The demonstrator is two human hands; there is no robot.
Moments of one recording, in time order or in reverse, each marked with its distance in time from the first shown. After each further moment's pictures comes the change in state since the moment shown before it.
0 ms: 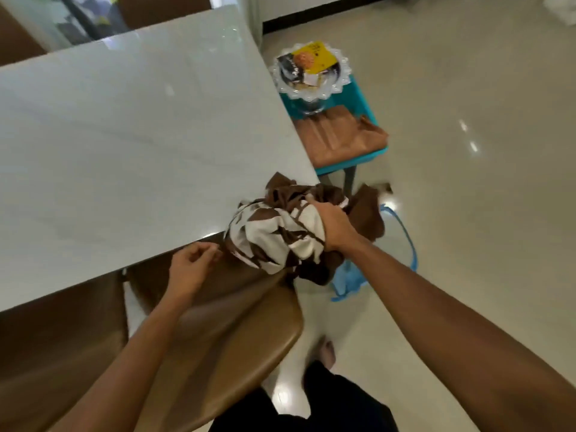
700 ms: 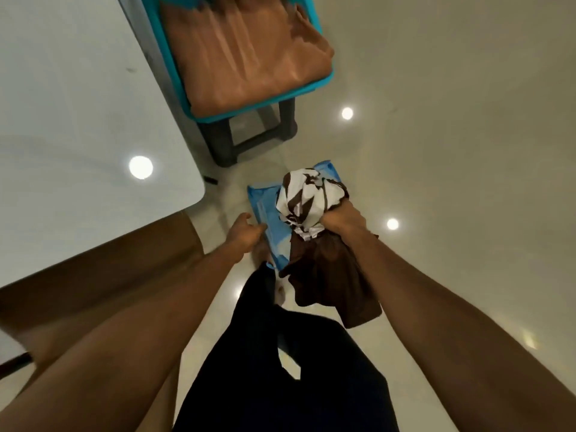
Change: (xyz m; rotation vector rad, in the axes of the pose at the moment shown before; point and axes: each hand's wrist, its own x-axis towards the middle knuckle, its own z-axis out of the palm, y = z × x) left_hand 0.114 -0.022 0.368 0.252 -0.451 -0.548; right_hand 0.039 0.274 -0.006 0.222 -0.159 0.957
